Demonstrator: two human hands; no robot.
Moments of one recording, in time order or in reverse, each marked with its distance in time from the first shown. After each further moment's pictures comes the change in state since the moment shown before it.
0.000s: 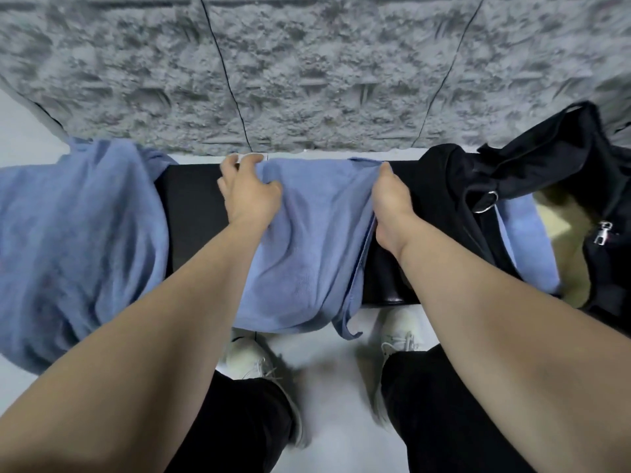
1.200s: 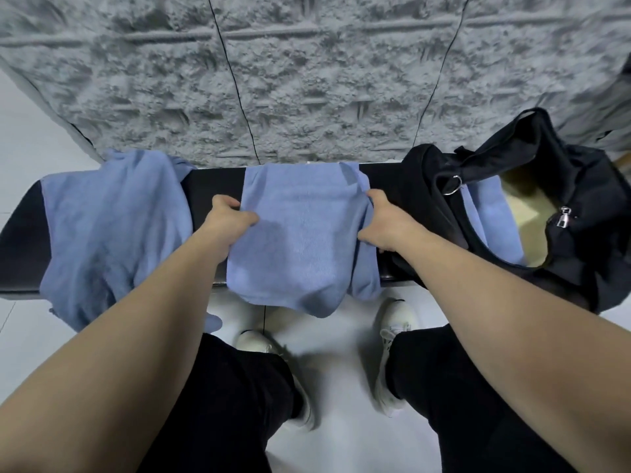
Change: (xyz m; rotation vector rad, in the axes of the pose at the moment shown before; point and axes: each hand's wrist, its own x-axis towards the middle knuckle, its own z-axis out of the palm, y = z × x) left_hand -0.042 -0.038 -0.067 -0.173 -0.267 -0.338; right_hand -0.071 0.006 -0.049 -0.944 -0.291 -0.237
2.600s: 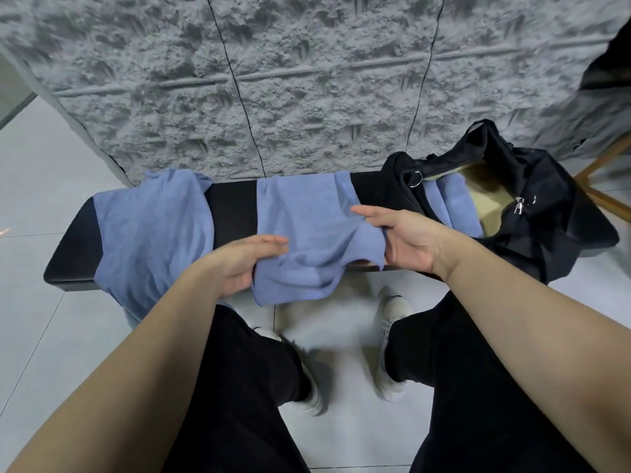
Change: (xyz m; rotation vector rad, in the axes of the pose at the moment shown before) left_hand -0.134 -0.012 -0.017 -0.334 -0.503 -0.063; right_hand -0.107 0.021 -0.028 1.141 -0.411 0.030
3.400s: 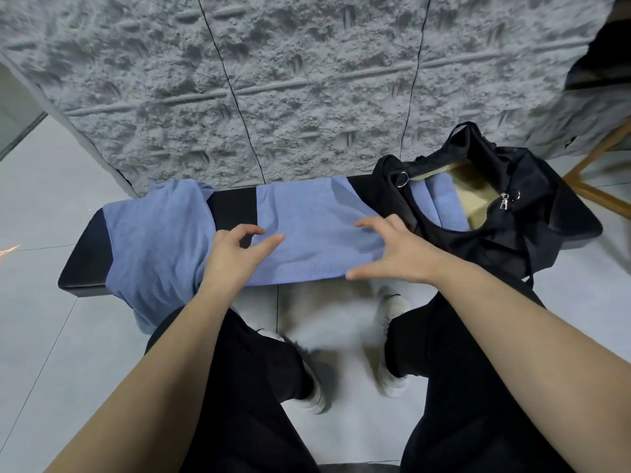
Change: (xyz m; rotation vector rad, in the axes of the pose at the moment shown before) left_hand -0.031 -0.010 0.012 0.569 0.558 0.480; right_hand -0.047 0.024 -0.003 -1.231 0.221 -0.306
